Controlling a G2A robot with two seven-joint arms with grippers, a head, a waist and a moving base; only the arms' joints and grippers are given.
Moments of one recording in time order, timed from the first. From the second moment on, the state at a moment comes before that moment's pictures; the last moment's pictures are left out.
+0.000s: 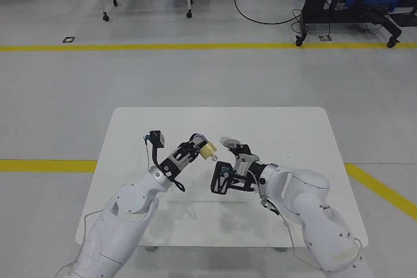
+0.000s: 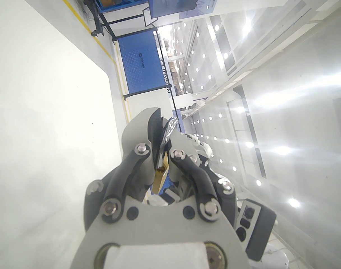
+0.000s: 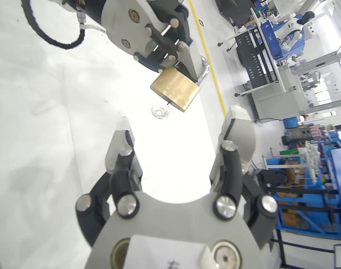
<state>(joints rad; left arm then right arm) 1.02 -1.33 -1.11 -1.40 -0.29 -0.25 -0.40 -1.07 -1.20 1.15 -1.93 -1.85 -0.77 0.38</state>
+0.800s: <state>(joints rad) 1.02 -1.34 -1.11 -1.39 -0.27 -0.23 -0.42 -1.02 -1.21 1.07 -1.85 -1.92 -0.72 0.35</state>
